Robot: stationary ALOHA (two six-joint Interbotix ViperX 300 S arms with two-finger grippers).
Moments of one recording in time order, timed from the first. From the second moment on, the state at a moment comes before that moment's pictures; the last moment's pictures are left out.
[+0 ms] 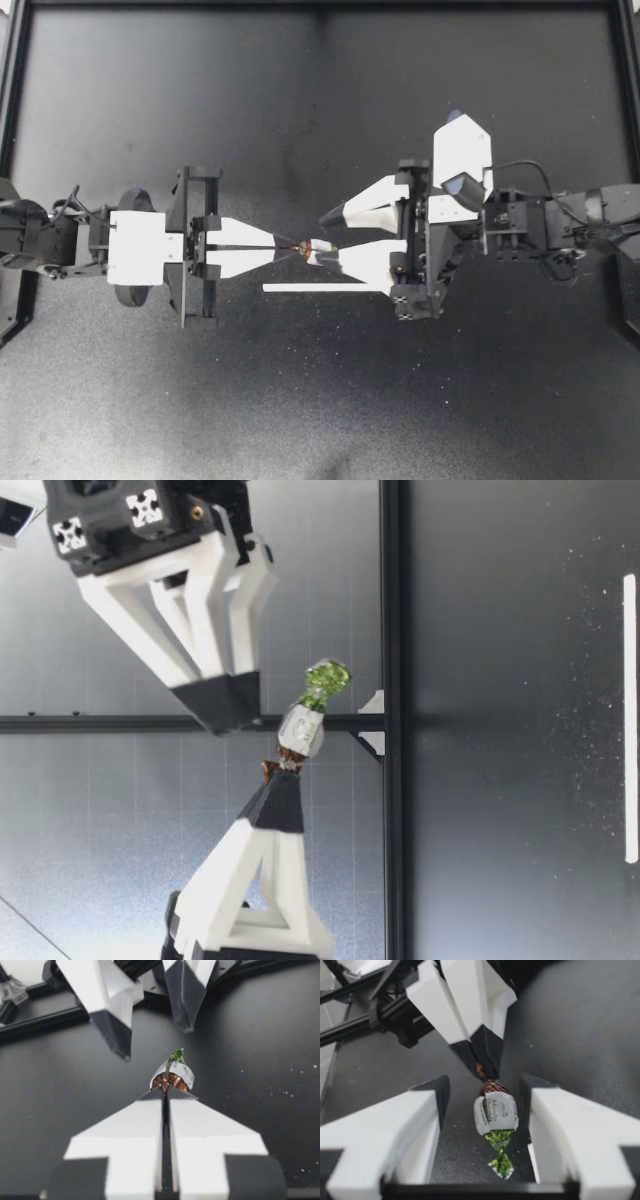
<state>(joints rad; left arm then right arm) -0.01 -0.13 0.96 -0.08 -0.64 0.36 -0.04 -0.12 0.81 0.05 -0.40 0.28</state>
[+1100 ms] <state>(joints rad) -0.01 -0.14 0.97 0.01 -0.70 0.36 -0.02 -0.09 0.80 -0.05 -0.46 0.43</state>
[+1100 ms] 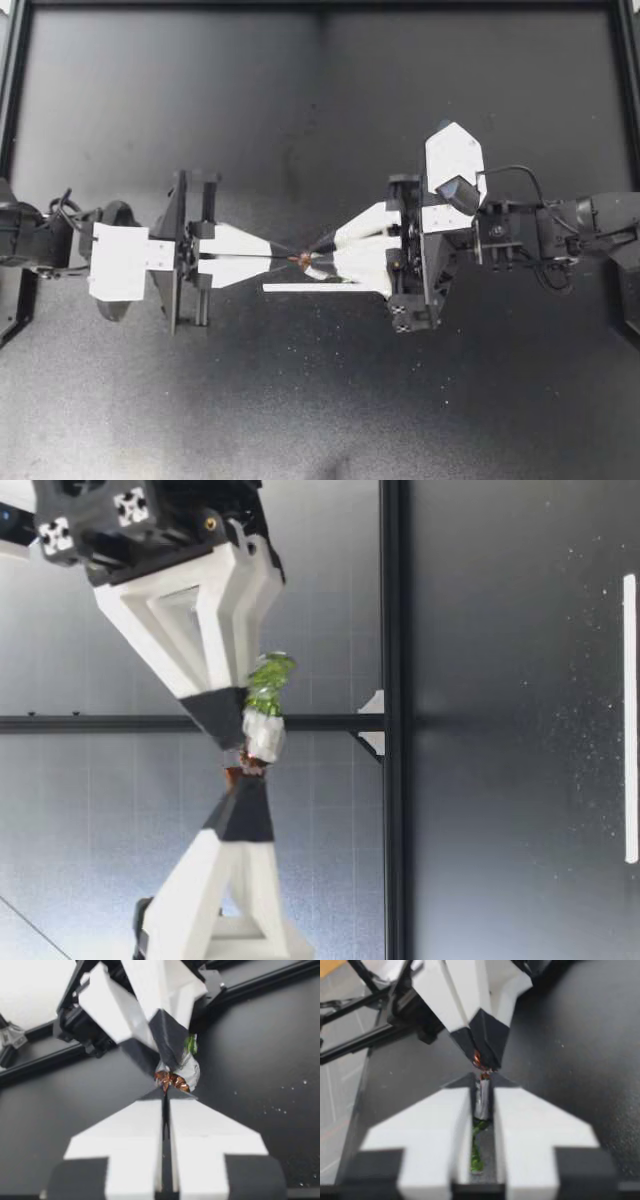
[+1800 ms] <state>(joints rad) -0.01 -0.14 0.98 0.00 -0.70 0.33 -0.02 -0.09 0.80 -0.06 -0.42 0.40</state>
